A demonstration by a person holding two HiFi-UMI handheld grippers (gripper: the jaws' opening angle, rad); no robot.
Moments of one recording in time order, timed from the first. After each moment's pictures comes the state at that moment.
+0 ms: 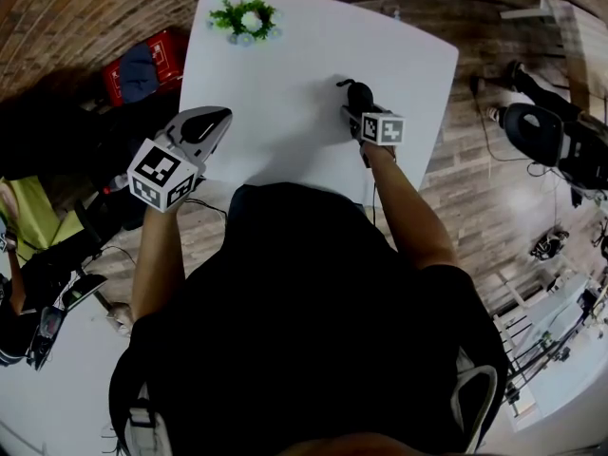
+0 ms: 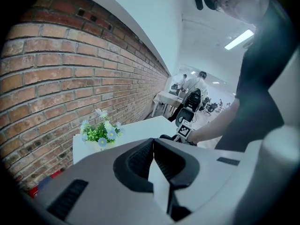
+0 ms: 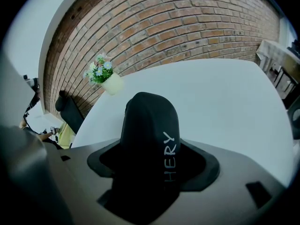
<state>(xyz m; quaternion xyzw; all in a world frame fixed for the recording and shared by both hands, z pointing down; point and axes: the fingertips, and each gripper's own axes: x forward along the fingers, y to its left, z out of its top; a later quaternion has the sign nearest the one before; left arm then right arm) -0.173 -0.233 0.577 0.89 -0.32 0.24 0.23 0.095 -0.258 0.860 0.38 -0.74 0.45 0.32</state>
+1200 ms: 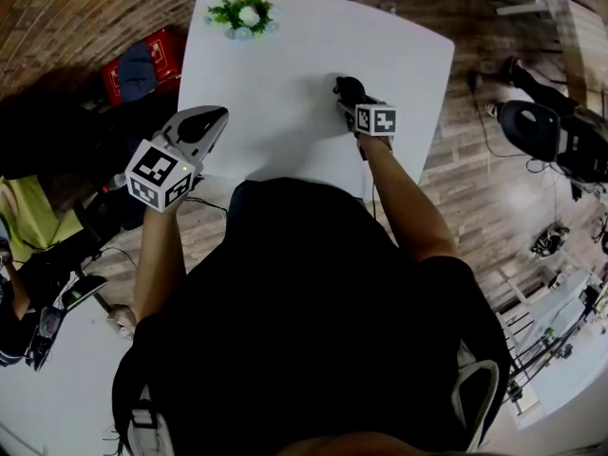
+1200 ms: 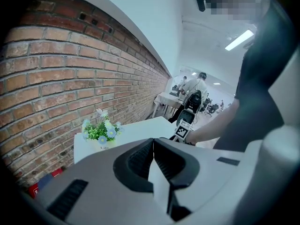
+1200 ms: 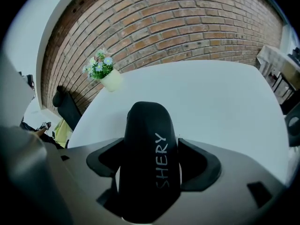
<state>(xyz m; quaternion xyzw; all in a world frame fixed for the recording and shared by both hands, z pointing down) -0.176 -0.219 0.573 0.89 -0.32 0.24 0.23 0.091 -0.257 0.865 0.39 -0.74 0.44 0.34</state>
